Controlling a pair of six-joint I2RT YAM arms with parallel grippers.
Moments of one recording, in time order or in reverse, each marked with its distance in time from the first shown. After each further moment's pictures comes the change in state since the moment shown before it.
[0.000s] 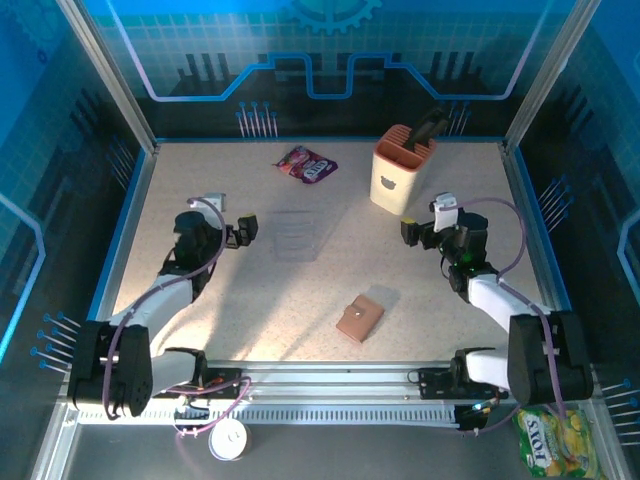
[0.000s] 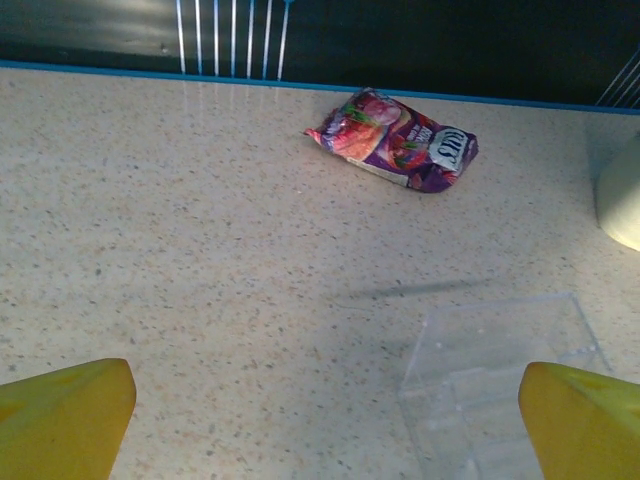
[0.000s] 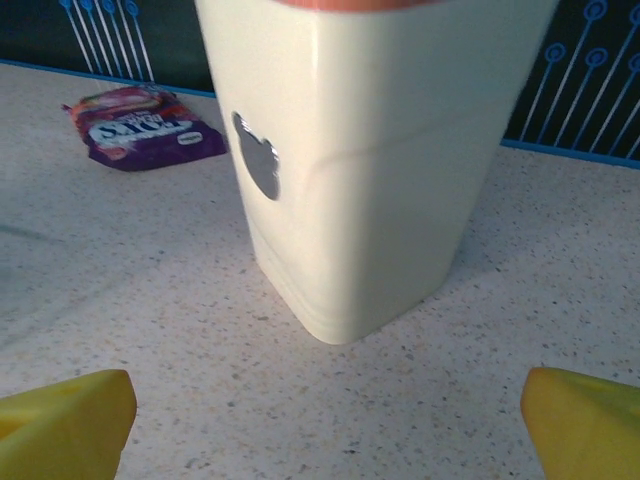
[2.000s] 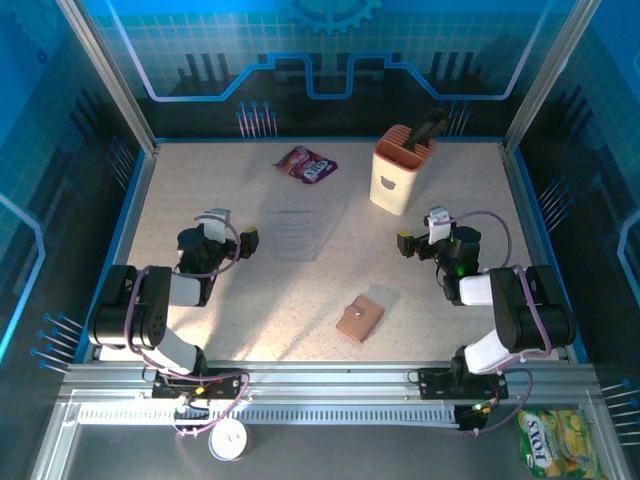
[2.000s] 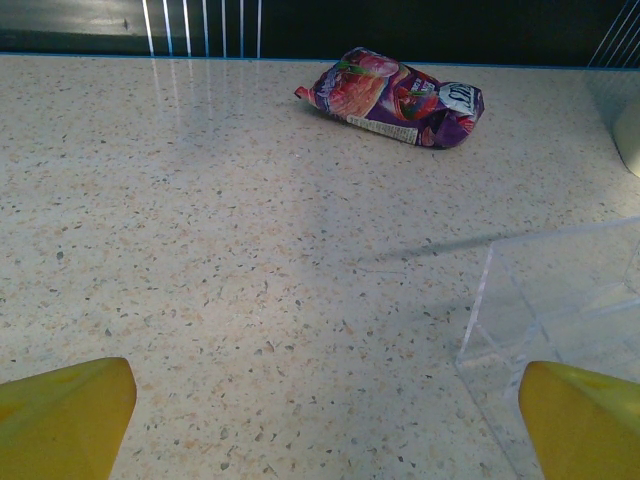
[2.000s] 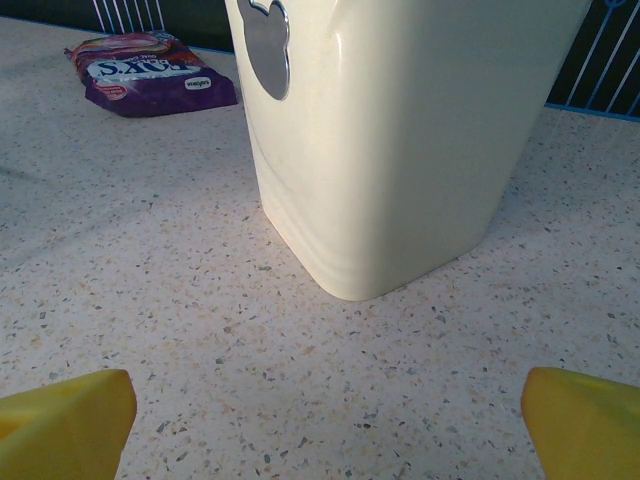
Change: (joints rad) left arm 0.085 0.357 -0.174 0.597 0.145 0.108; right arm -0.039 0.303 -0.122 0.431 -0.080 -0.040
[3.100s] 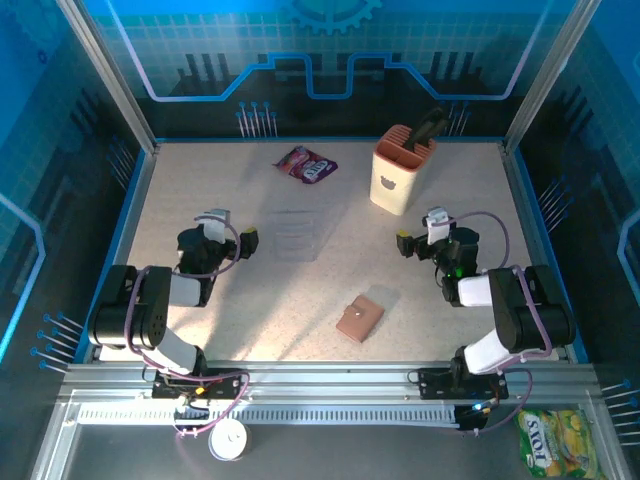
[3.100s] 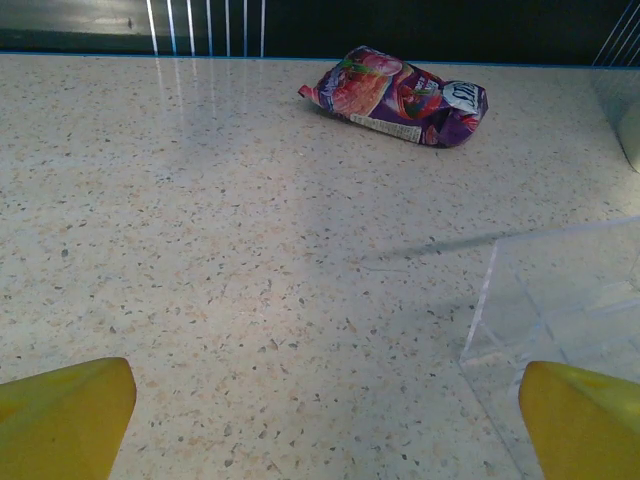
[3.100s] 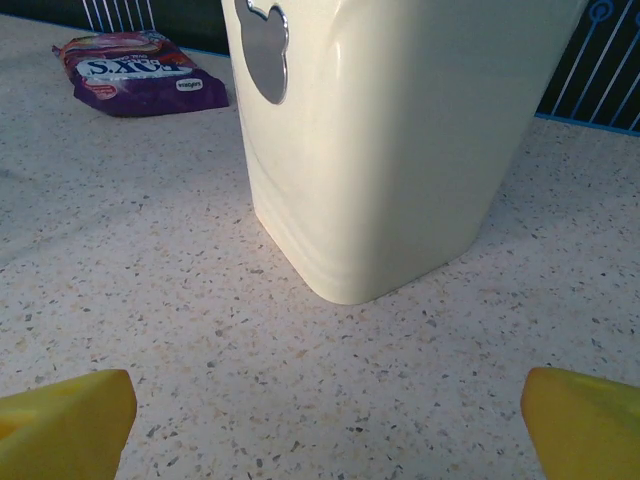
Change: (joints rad) left arm 0.000 0.000 -0.003 0.002 -0.008 0.002; right arm 0.021 0.000 -0.010 0.020 0.036 -0.016
